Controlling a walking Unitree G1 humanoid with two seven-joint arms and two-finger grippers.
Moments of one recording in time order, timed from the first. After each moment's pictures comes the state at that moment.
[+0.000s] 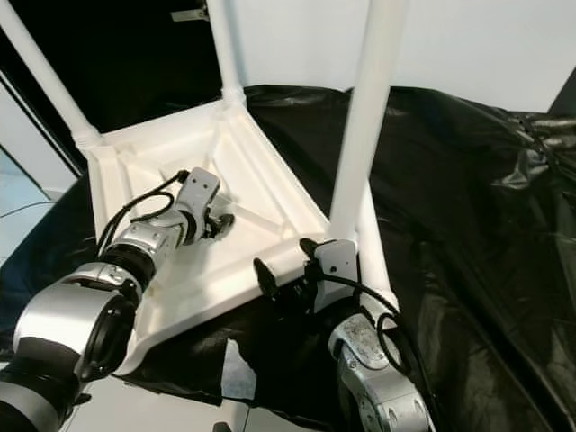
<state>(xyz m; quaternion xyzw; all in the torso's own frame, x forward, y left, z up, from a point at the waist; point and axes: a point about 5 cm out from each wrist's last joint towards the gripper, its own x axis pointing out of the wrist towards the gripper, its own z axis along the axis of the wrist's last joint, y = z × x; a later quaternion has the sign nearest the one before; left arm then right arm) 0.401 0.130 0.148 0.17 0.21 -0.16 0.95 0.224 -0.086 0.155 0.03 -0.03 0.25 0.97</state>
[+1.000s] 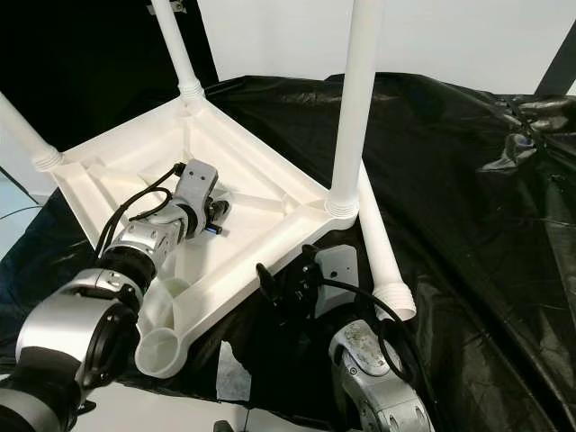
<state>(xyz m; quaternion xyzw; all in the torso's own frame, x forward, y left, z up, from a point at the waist) 0.397 0.125 0.151 0.12 0.18 -0.16 0.96 0.222 -0.090 0.152 0.03 -0.02 0.23 0.97</state>
